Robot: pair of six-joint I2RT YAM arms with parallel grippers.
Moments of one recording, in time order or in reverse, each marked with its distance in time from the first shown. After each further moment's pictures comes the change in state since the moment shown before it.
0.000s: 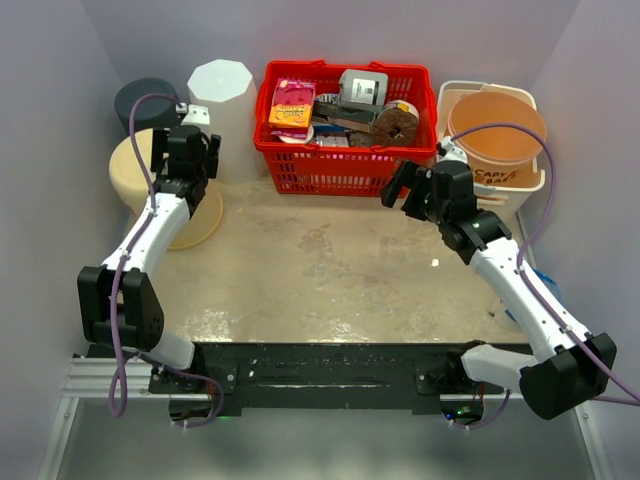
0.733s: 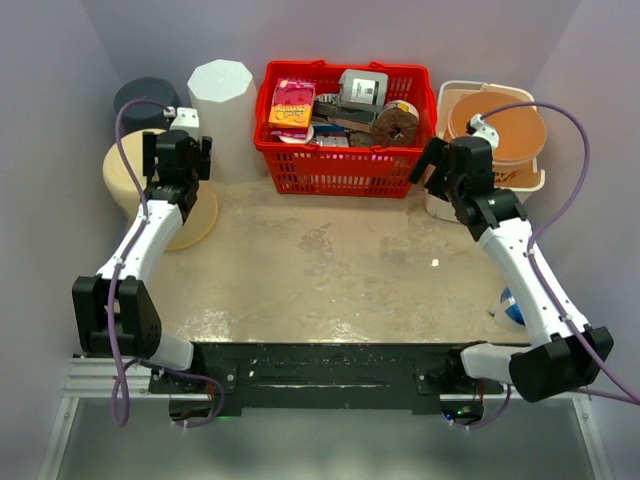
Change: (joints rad) left arm 0.052 -0.042 -0.049 0.049 0.045 -0.009; right arm -0.111 0.077 0.189 -0.145 0.167 -0.035
